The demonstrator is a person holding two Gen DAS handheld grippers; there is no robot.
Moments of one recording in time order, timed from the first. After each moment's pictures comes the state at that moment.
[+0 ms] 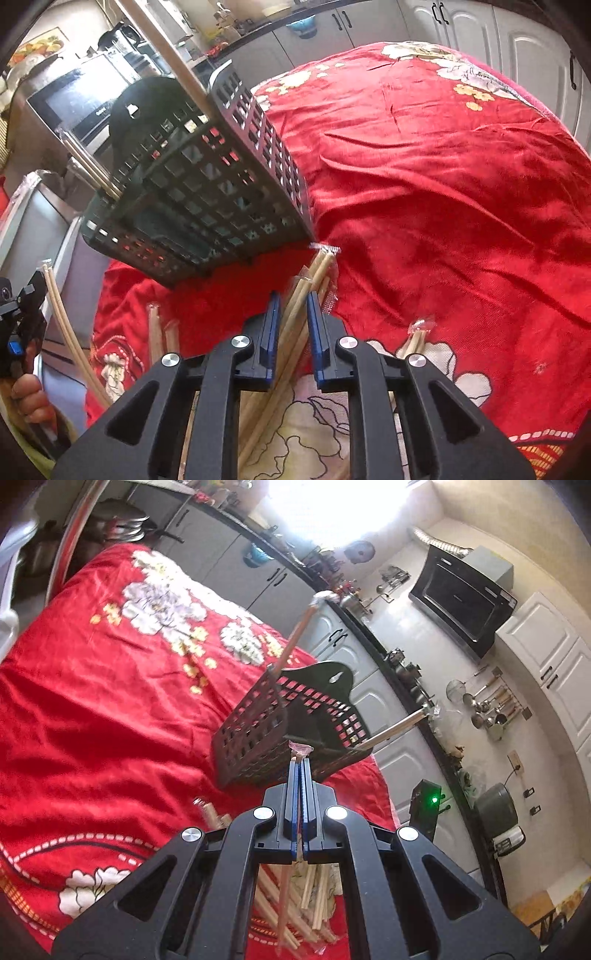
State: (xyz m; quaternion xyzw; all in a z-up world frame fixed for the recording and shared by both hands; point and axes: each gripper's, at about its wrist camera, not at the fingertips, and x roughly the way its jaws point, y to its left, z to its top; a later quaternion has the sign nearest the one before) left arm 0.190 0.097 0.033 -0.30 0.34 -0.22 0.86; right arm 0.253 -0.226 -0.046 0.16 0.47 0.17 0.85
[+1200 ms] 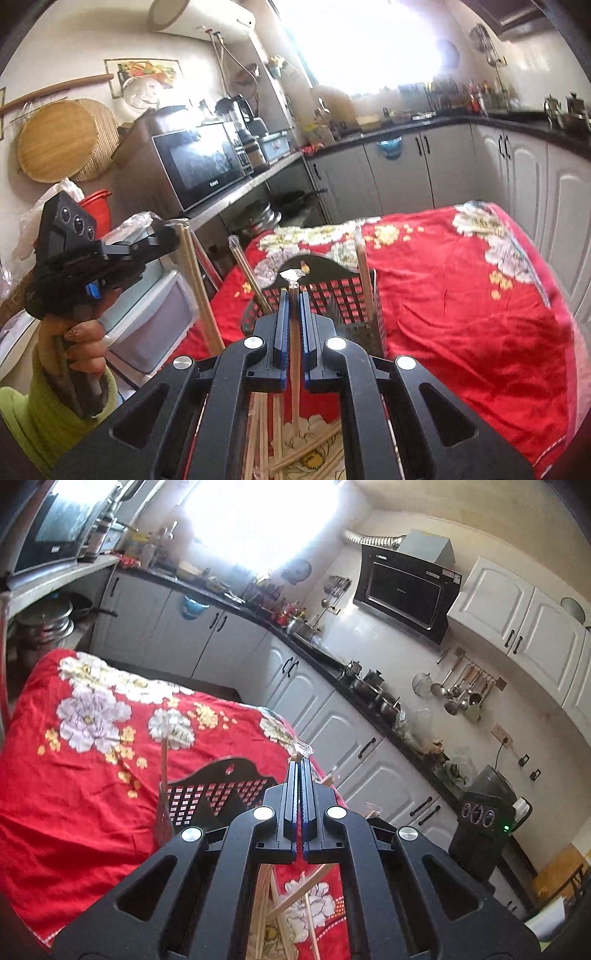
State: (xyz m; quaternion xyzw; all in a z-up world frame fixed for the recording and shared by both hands) left arm 0.215 0.040 0.148 -0.21 0.26 -0.28 0.90; right arm 0.190 -0.229 0.123 0.11 0.25 0.28 0.92
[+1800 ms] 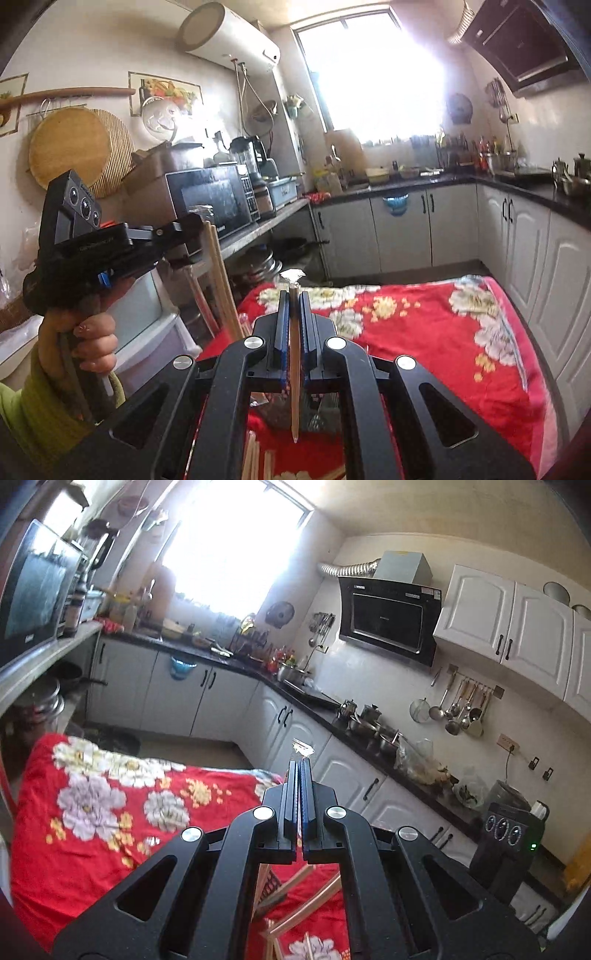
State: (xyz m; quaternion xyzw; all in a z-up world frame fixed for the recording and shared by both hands) left arm 0.238 0.015 0.228 -0.17 0.17 -0.27 0.93; right arm 0.207 -0.224 0.196 0.08 0.16 0.28 0.94
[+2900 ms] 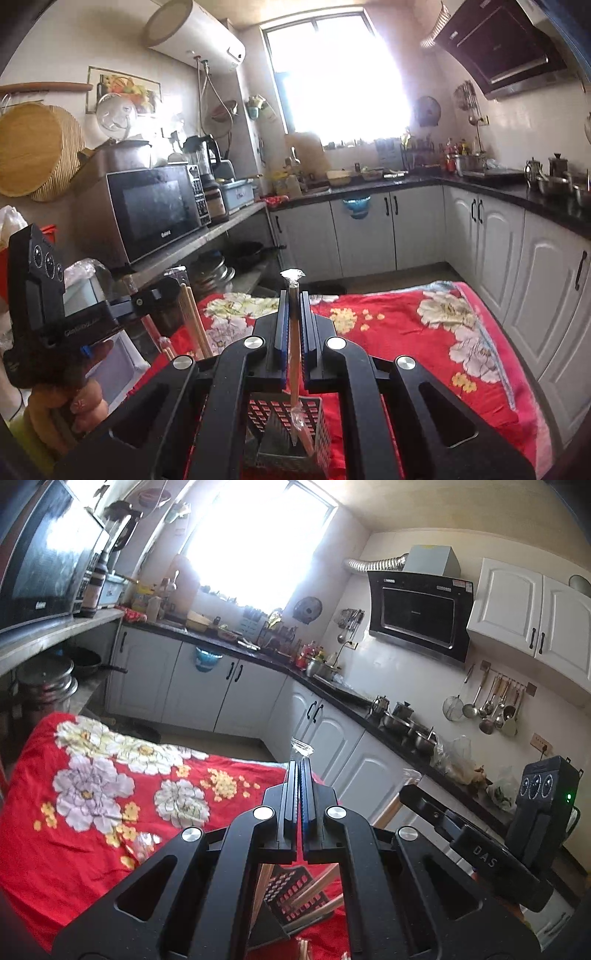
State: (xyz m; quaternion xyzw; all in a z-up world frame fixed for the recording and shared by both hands) left arm 0.291 -0.002 0.151 -0.17 0.18 -0.22 0.94; right arm 0.284 -0.225 0.155 0.08 0.17 0.20 0.96
